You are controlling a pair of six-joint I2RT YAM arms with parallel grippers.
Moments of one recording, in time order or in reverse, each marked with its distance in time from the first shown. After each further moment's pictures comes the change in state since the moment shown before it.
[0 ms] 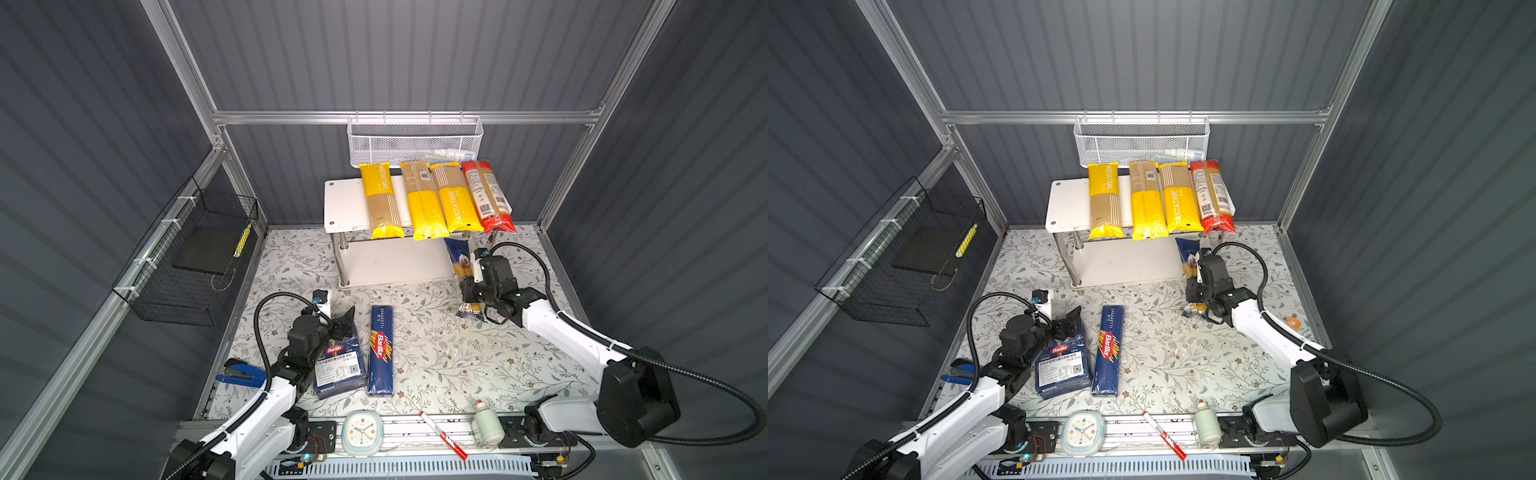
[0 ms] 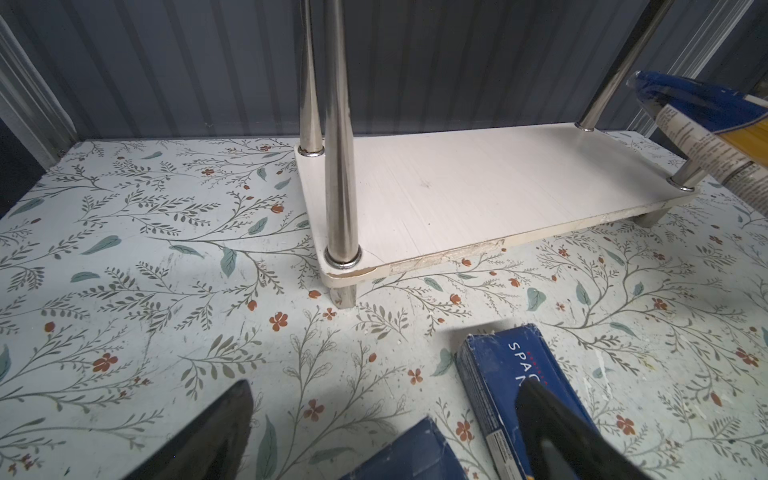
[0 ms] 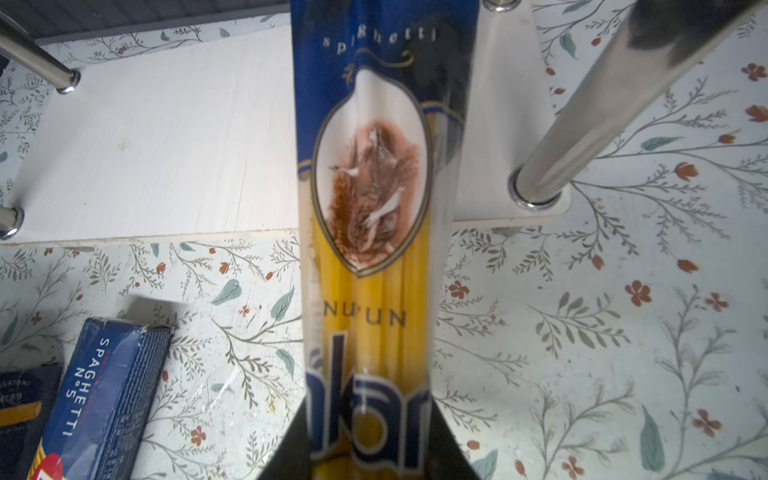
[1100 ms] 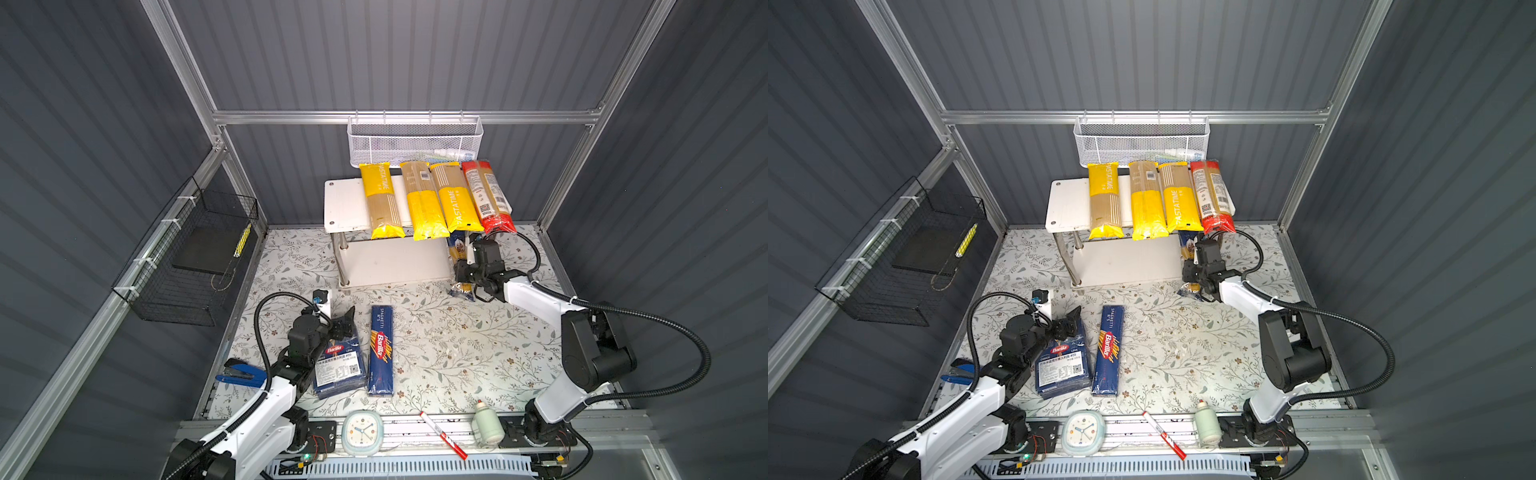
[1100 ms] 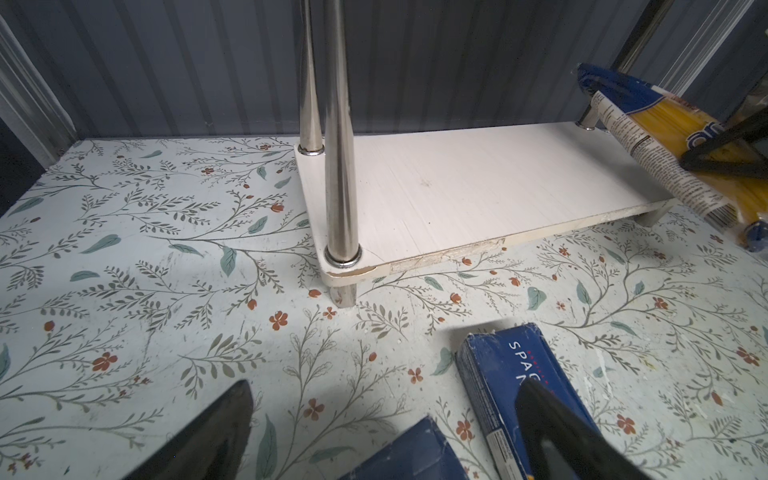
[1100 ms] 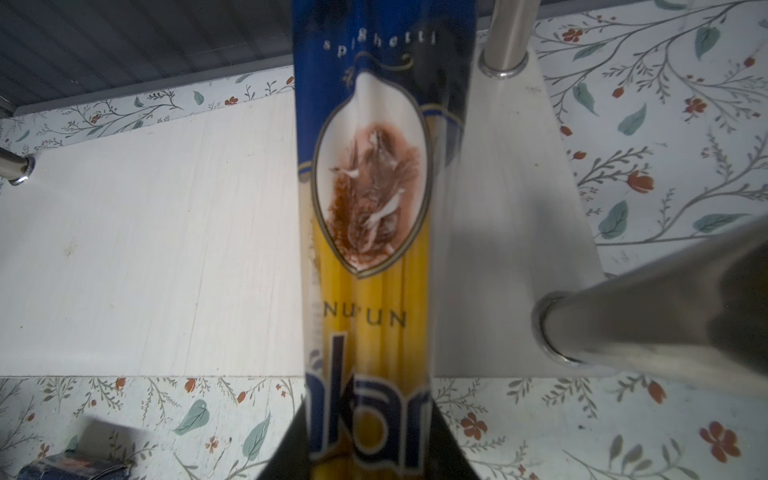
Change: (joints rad) left arm 0.000 0.002 0.000 0.000 0.000 0.000; right arm -0.069 0.299 0.165 0.179 -0.037 0.004
